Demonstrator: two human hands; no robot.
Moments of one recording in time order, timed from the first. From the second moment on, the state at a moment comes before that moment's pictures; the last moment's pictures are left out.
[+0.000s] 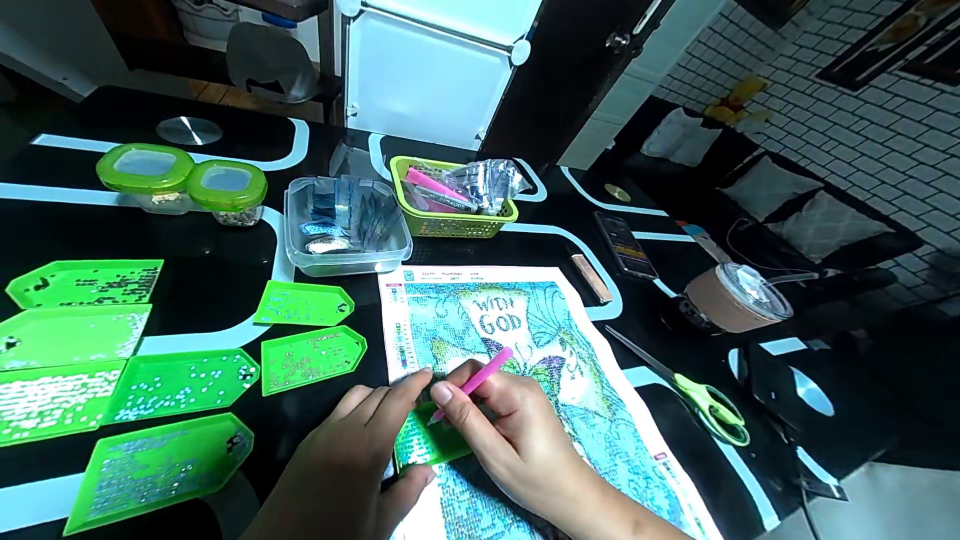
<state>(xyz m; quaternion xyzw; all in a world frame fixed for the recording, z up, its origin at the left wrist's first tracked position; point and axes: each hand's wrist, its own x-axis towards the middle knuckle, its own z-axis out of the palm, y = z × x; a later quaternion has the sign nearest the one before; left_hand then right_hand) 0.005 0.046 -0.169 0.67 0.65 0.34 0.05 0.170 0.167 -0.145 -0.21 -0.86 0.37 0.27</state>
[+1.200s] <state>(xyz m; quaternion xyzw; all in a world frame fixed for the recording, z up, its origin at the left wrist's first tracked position) 0.006 0.046 -0.171 0.67 0.66 0.35 0.05 0.196 0.142 -0.159 -0.16 -0.85 0.39 0.32</state>
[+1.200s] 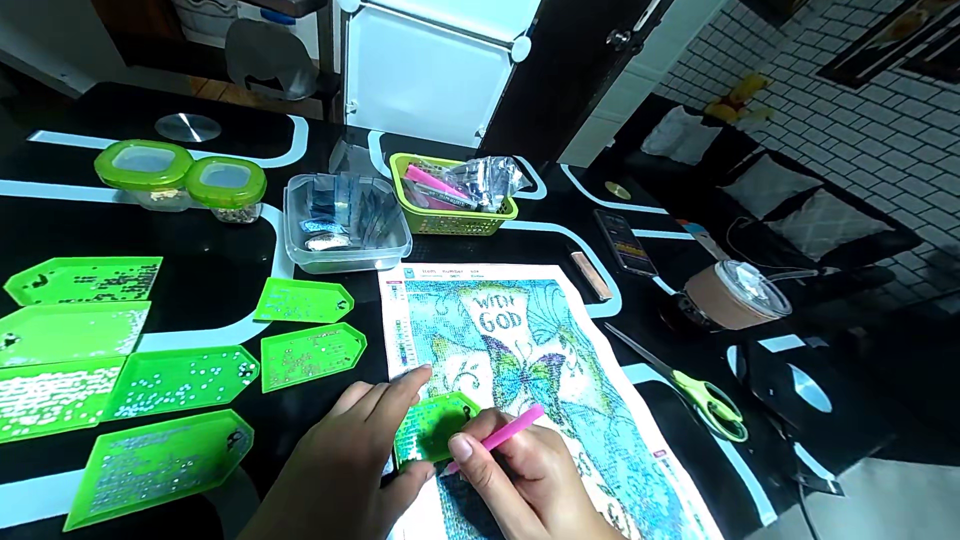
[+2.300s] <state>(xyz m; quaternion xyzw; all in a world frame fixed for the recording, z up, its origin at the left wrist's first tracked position) 0.006 0.048 -0.176 0.67 0.65 0.36 0.03 0.195 0.143 -0.149 -0.10 -0.90 0.31 0.28</state>
